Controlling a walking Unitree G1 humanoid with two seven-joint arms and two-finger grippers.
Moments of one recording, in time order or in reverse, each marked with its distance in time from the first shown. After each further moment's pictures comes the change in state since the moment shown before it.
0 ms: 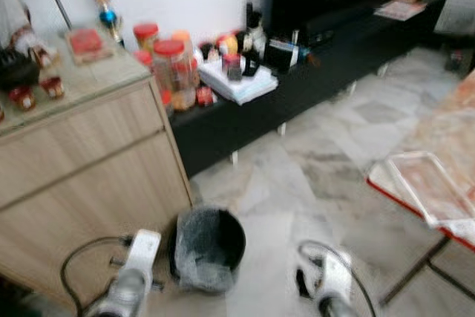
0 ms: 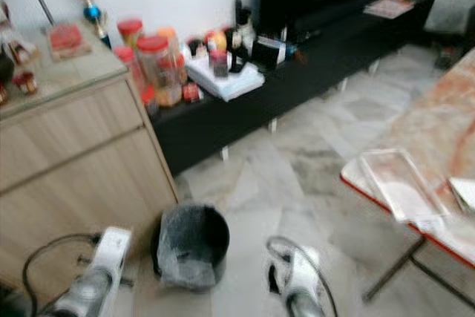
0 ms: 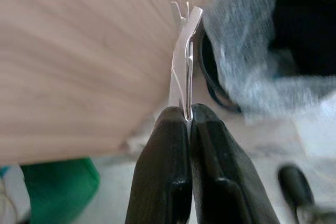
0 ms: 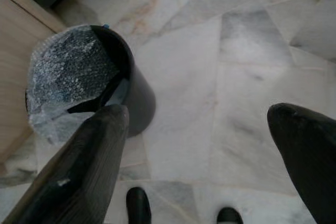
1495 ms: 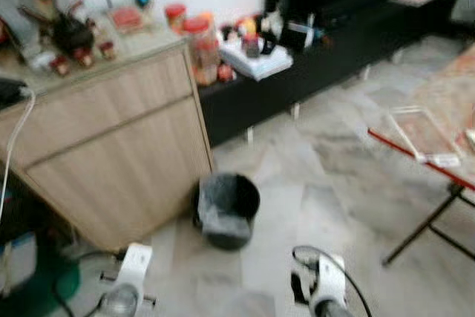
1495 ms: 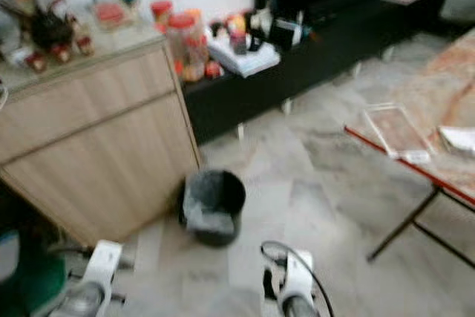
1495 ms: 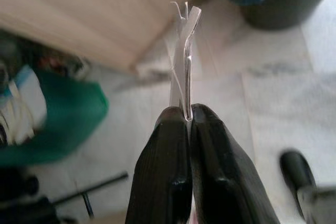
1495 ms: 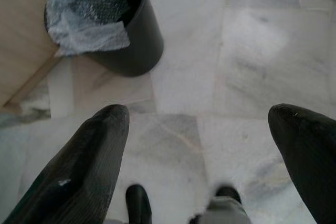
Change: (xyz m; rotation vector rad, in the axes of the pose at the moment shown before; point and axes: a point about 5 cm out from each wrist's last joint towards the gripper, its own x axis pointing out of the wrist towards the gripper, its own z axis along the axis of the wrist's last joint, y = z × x) left arm -0.005 -0.001 -0.019 -0.002 0.066 0.000; right arm -0.003 -0.005 -0.010 0.004 0.032 -0.022
